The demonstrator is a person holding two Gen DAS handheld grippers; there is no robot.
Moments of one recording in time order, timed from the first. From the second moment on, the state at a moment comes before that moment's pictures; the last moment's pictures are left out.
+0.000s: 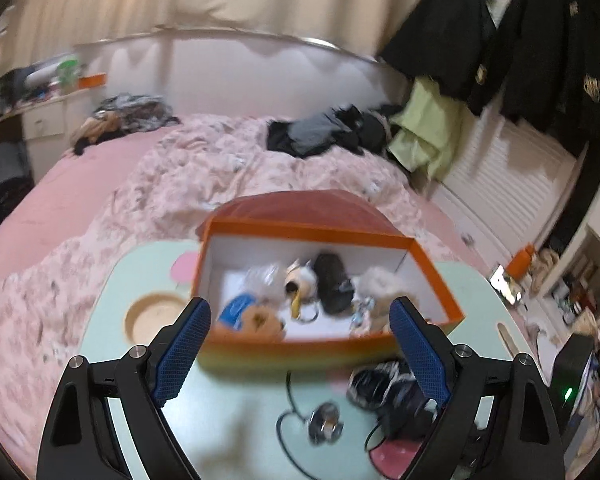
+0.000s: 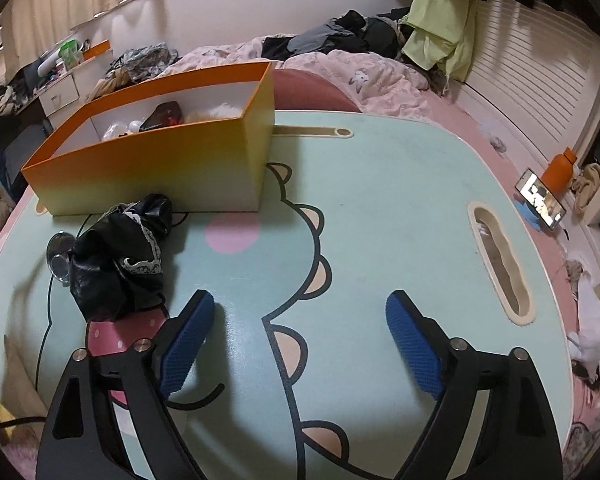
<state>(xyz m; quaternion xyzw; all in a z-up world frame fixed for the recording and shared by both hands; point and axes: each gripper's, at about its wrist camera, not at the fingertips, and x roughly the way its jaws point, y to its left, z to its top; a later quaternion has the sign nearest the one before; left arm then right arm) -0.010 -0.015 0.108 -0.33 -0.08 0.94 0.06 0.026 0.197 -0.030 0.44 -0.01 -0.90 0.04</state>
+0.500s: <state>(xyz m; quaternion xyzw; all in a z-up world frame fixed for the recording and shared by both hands) -0.143 0.069 0.066 -0.49 0.01 0.87 0.07 0.029 0.193 -0.029 0.45 -0.01 -0.89 0.05</state>
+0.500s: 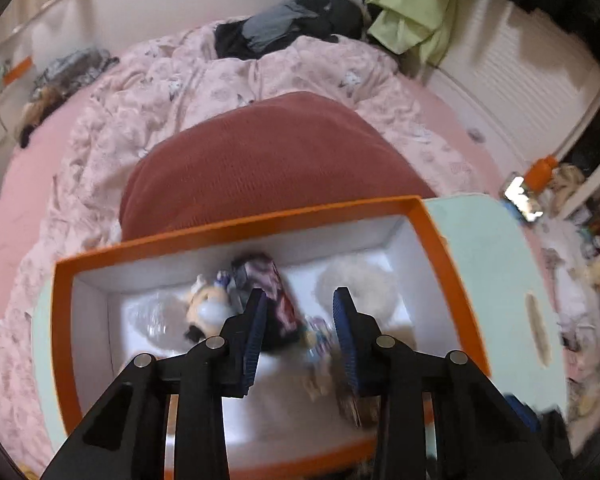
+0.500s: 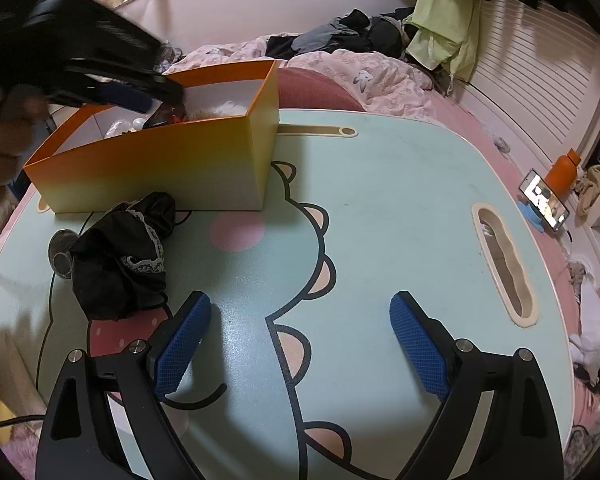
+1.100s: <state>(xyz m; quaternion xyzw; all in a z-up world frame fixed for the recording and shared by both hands) -0.159 0.052 0.062 -0.48 -0.01 0.88 0.02 0.028 0.192 -0.029 0.45 -0.01 -0.89 0.05</state>
